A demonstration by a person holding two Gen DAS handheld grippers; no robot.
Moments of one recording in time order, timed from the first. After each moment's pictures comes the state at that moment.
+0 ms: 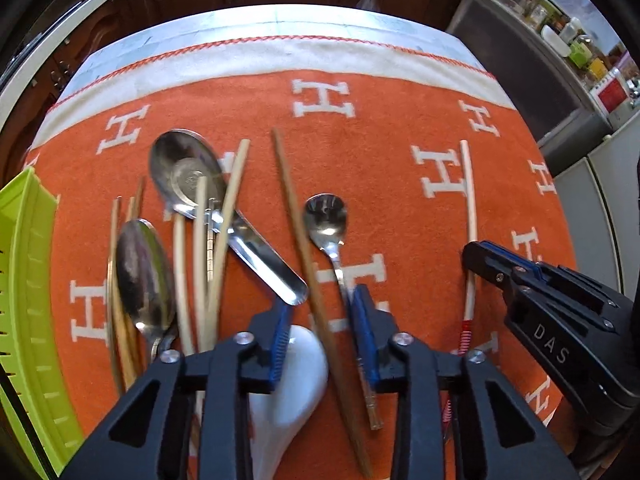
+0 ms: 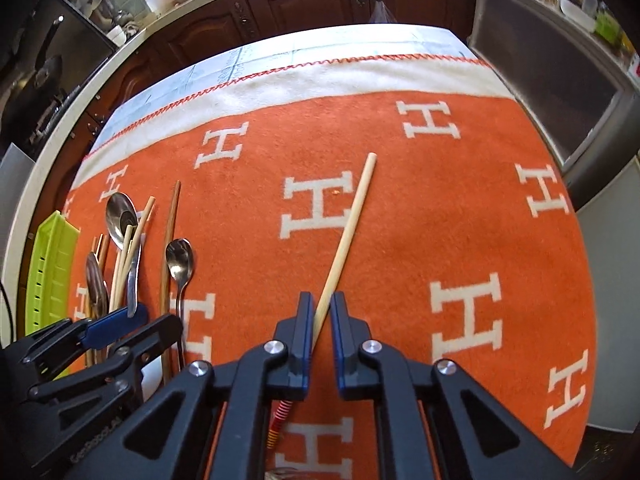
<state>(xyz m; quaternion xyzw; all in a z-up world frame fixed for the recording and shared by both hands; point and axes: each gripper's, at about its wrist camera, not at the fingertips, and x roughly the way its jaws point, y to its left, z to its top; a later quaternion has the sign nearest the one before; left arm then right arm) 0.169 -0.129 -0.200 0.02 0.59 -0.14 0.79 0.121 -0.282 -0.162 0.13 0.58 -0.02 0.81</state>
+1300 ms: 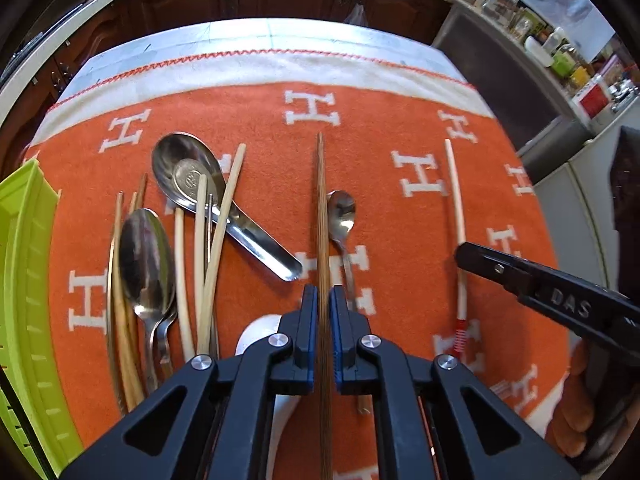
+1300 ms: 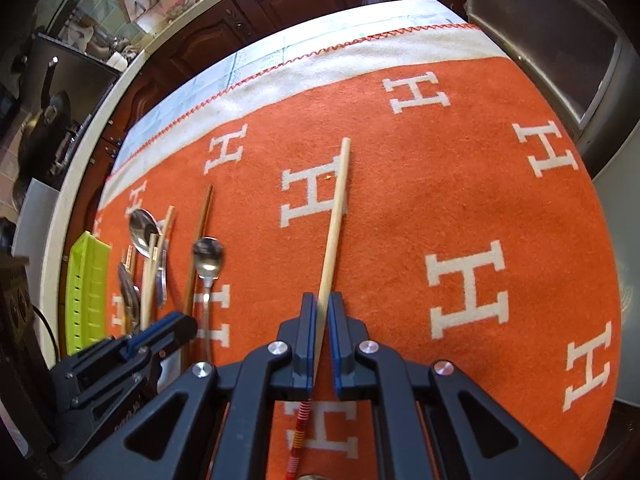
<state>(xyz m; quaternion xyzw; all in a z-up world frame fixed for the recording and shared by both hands) 0.156 -0.120 -0.183 -0.01 0.57 -0.17 0.80 0.108 -0.304 -0.159 0.22 0.58 0.01 0.79</state>
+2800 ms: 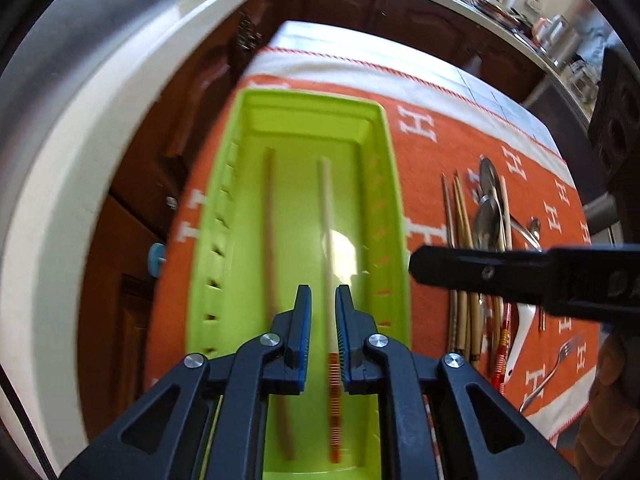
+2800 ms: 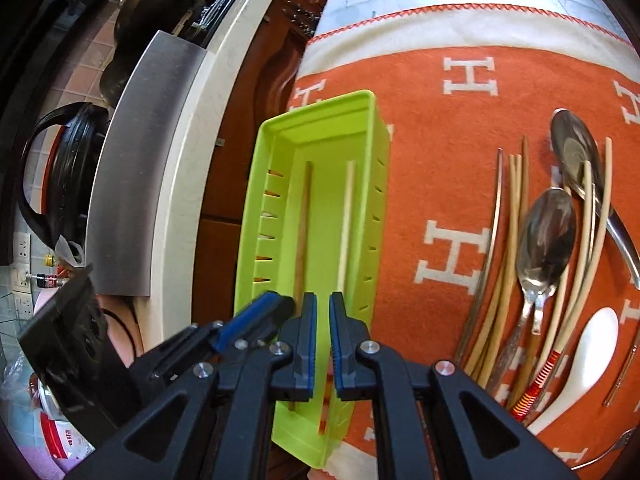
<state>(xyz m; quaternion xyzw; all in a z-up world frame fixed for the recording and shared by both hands) 0.131 0.126 -0.159 -0.06 0.57 -0.05 0.82 0.157 -0.020 -0.119 0.22 0.65 0.24 0.69</state>
